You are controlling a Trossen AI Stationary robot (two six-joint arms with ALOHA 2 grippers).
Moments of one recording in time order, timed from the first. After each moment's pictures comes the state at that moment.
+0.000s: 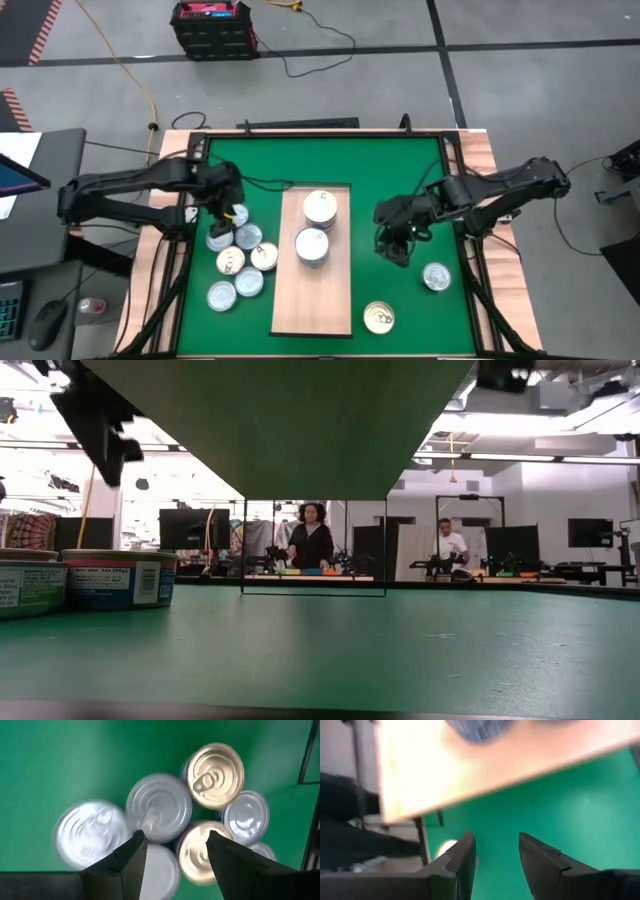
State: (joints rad) left arm 0.24 0.99 0.91 -1.12 0.26 -0.06; right arm 0.25 1.31 1.32 -0.92 -0.10 0.62
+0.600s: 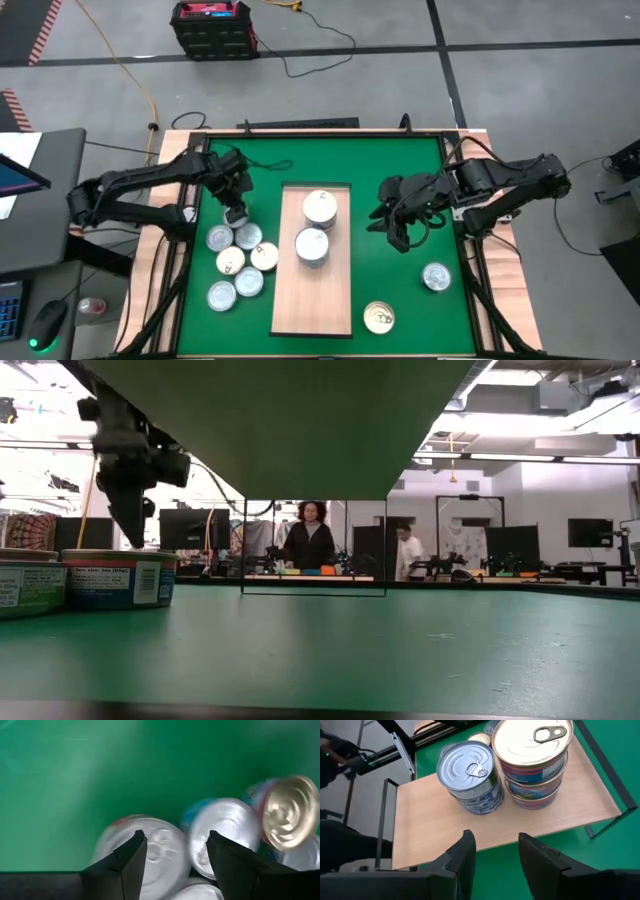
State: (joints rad) left arm 0.56 1.14 0.73 -0.88 0.32 0.05; right arm 0.24 1.31 1.53 -0.94 0.09 0.51
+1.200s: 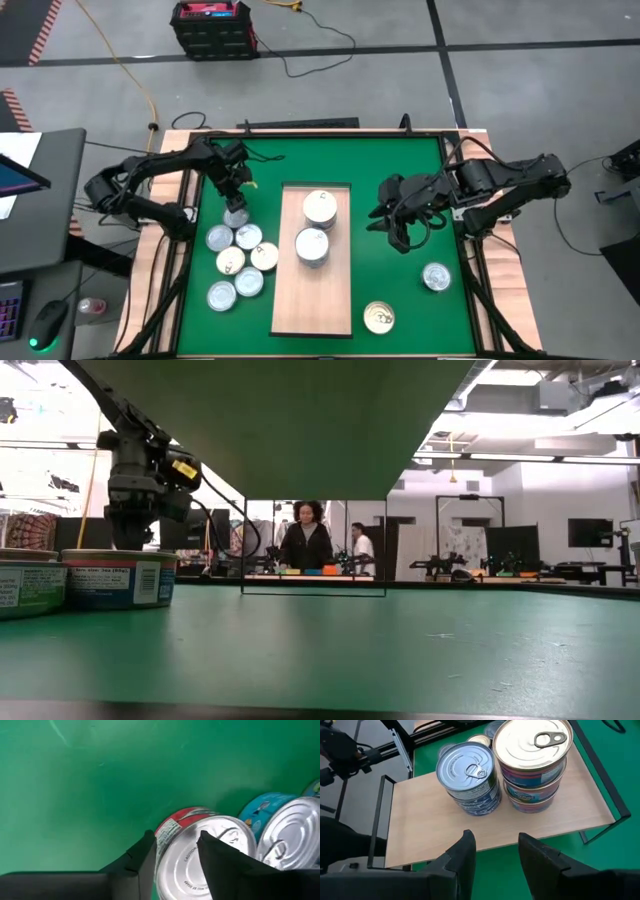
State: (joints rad) left arm 0.76 1.34 0.74 -0.89 0.30 0.23; right arm 0.24 1.31 1.53 -0.94 0.11 0.46
